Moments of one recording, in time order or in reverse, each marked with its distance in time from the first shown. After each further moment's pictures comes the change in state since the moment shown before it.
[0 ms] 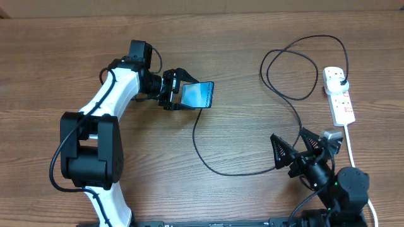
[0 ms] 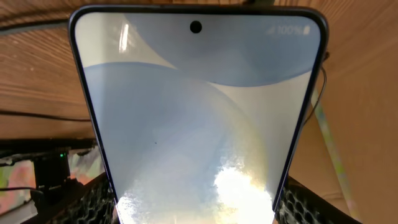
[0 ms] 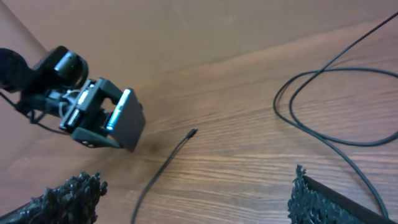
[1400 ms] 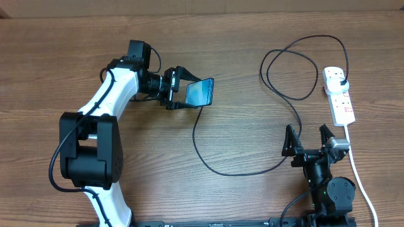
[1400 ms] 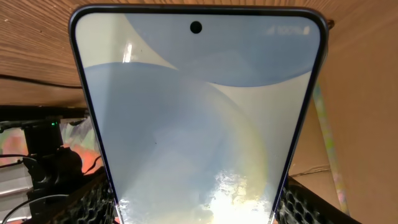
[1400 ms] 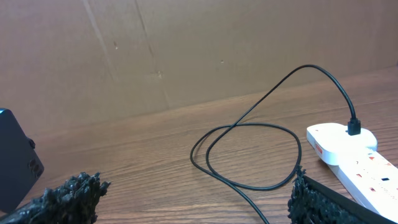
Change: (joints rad) left arm 0.007 0.000 0.000 -0.002 0.136 -0.027; right arm 0.000 -0.197 -0.322 0.349 0.343 -0.100
